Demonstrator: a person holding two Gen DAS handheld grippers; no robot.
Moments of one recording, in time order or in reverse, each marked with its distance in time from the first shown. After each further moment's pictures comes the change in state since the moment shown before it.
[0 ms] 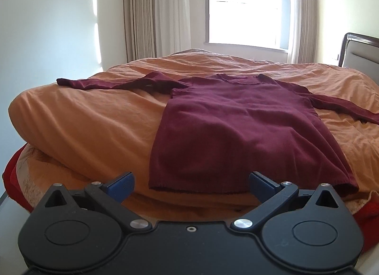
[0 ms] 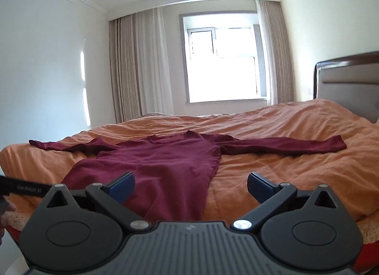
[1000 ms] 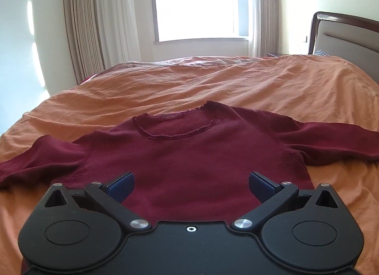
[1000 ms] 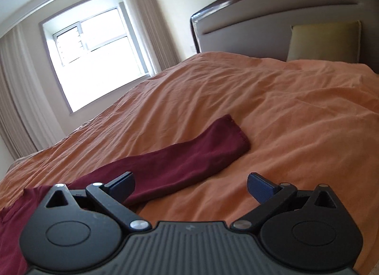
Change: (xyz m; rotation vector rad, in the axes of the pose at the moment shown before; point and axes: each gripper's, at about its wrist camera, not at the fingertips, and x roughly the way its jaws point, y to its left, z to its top) left arm 0.243 -0.159 0.166 0.166 0.042 -0.169; right arm 0.220 -0.332 0.068 0.442 0.077 -0.503
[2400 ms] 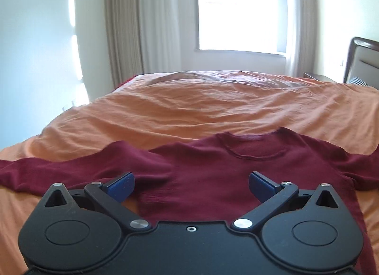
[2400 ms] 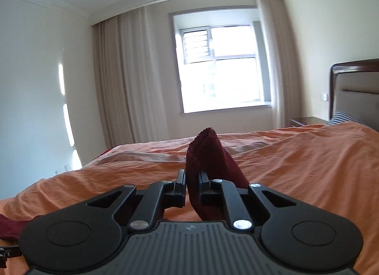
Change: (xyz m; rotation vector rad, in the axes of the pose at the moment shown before) left arm -0.054 0.143 0.015 -0.136 -0.040 0.156; right arm -0.040 0.380 -0.011 -0.480 -0.081 0.546
